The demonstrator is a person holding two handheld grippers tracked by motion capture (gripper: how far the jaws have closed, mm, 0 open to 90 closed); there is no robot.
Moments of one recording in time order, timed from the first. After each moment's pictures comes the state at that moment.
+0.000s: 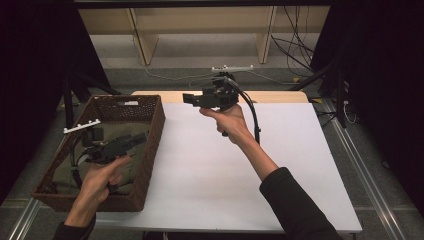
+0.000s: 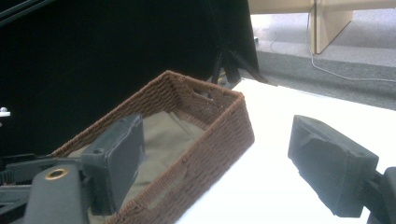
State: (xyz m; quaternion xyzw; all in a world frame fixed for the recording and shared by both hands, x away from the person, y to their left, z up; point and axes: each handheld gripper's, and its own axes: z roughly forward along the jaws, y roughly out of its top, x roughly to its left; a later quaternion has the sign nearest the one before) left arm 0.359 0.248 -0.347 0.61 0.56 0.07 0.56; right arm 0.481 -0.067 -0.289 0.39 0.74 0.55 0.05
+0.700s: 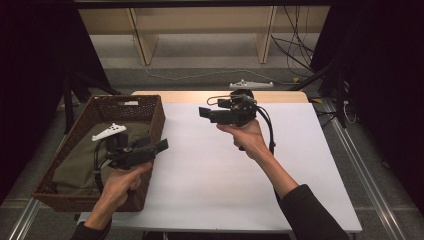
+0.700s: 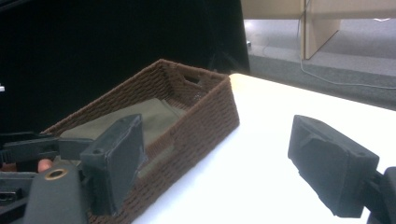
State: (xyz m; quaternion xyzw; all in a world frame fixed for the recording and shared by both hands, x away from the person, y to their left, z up) left arm 0.351 0.201 -0.353 0.65 0.51 0.11 0.56; right arm 0.448 -0.108 -0.307 0.38 0.74 0.55 0.08
